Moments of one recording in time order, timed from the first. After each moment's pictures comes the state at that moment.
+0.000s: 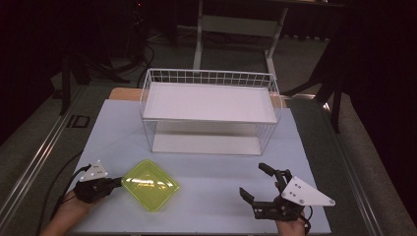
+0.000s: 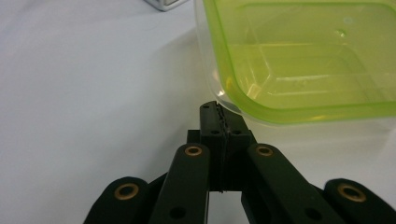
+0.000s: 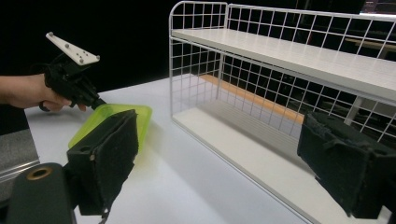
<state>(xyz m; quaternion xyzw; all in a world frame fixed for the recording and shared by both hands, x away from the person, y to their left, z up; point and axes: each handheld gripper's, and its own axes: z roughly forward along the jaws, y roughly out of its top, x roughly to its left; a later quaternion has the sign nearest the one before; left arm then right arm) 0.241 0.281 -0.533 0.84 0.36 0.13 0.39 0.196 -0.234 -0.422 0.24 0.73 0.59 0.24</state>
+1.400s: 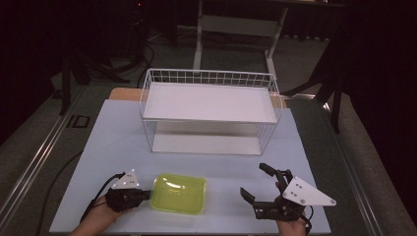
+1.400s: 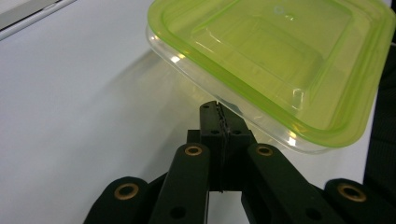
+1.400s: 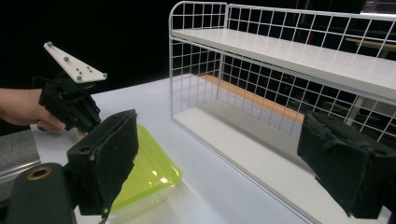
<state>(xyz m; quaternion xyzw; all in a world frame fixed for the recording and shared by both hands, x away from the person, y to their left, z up) 0.234 0.202 -0.533 0.86 0.29 0.05 0.41 0.196 -0.237 -0.422 0.24 0.73 0.59 0.24</state>
